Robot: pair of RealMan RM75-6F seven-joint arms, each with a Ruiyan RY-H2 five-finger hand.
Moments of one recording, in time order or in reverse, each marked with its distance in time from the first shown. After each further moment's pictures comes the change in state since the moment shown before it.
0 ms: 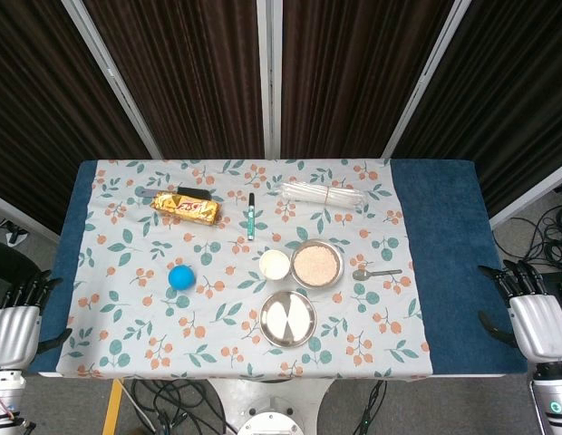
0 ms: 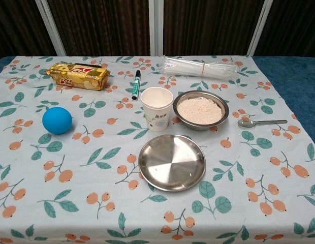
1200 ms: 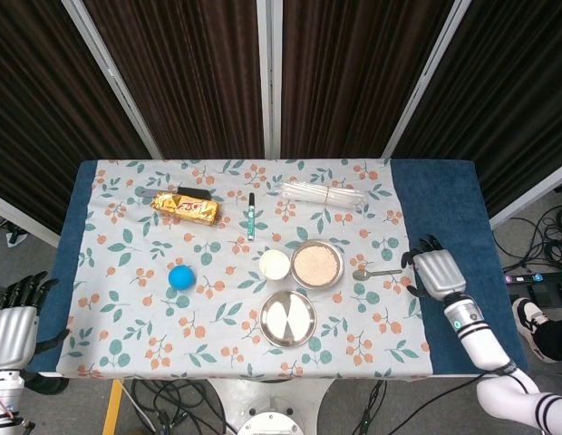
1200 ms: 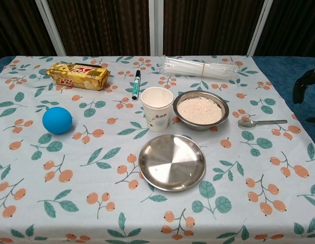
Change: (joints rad) left arm 0.004 -0.002 -0.004 -0.001 -0.028 -0.012 0.009; right arm 0.385 -0.366 0.086 0.361 0.231 -0.567 -0.169
